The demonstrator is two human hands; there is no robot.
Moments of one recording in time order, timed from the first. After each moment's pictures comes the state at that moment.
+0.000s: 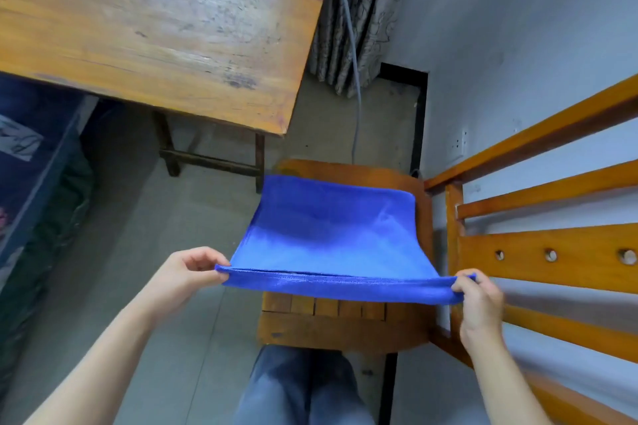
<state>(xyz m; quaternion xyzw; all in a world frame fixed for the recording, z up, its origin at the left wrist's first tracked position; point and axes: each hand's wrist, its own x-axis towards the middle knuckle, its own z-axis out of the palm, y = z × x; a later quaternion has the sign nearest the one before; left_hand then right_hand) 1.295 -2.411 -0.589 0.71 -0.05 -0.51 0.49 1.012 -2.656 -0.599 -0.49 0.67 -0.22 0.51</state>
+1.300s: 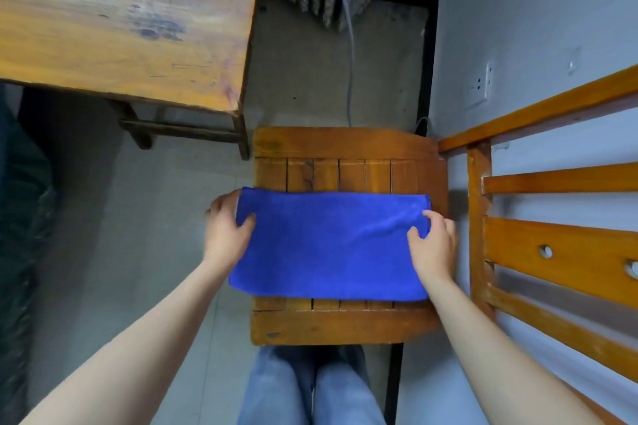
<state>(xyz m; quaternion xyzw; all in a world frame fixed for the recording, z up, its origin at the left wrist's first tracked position) 1.293 -2.510 -0.731 0.91 -0.15 -0.31 0.23 1.057 -2.688 -0.726 -0.67 0.67 0.03 0.30</state>
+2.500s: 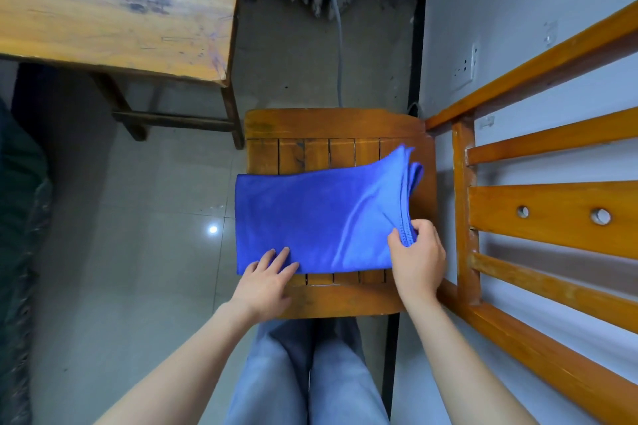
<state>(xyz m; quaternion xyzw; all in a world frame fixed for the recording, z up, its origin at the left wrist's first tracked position) 1.195 -2.458 -0.730 0.72 -0.51 -0.45 -0.14 1.049 -2.629 -0.673 -0.65 0.69 -0.03 0.31</state>
